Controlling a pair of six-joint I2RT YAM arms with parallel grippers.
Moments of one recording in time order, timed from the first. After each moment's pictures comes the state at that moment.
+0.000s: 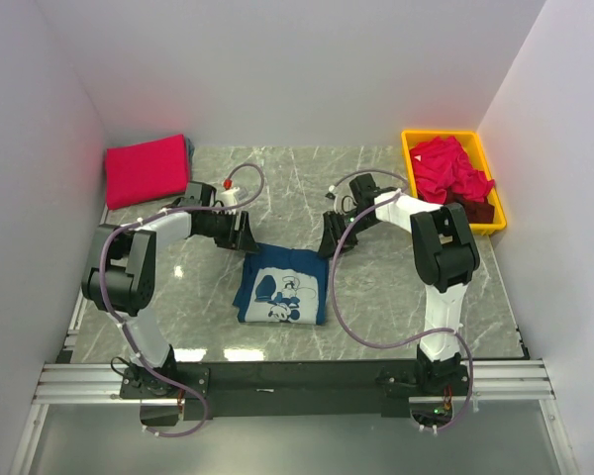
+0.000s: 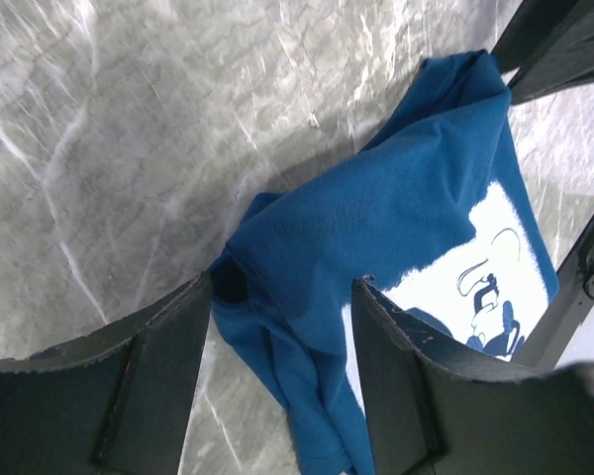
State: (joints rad) left arm -0.19 1.79 1.06 -0.30 0.73 -0.01; right arm 0.31 2.03 1.35 -0.61 -0.77 0.09
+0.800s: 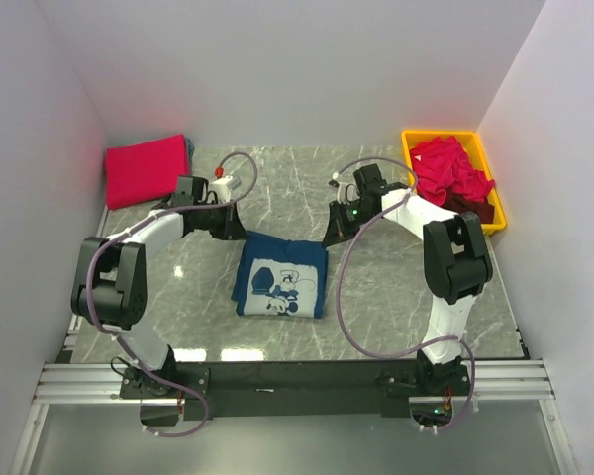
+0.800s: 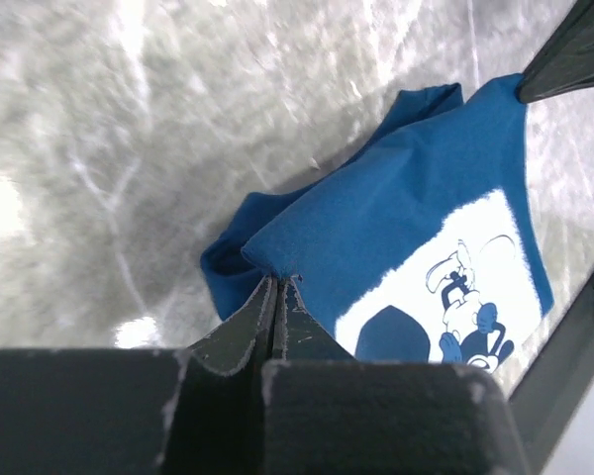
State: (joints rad) left arm -0.17 1.69 1.05 -0.26 0.70 -0.02; right arm 0.31 1.91 1.33 -0.58 -0.71 0.10
